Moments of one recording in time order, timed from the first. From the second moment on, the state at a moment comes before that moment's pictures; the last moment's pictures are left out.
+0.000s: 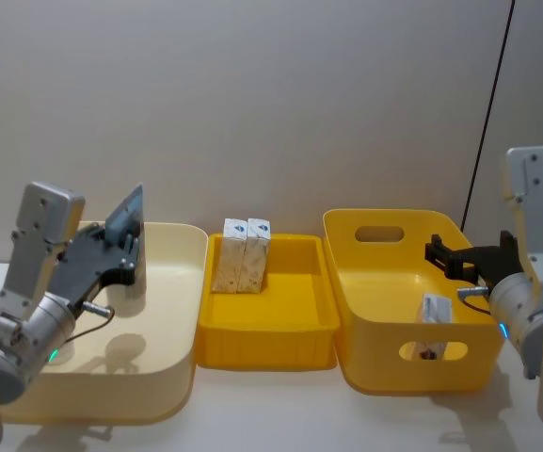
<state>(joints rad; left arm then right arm) -0.52 0.27 0.33 -1.34 -0.21 0.01 -0.13 0.43 0.09 -0.08 -1.64 -0.03 0.66 -0.07</state>
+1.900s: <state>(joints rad) -0.53 0.22 0.29 -1.53 -0.22 0.00 -0.22 0.45 0.24 -0.24 -1.67 0.04 0.48 0.34</state>
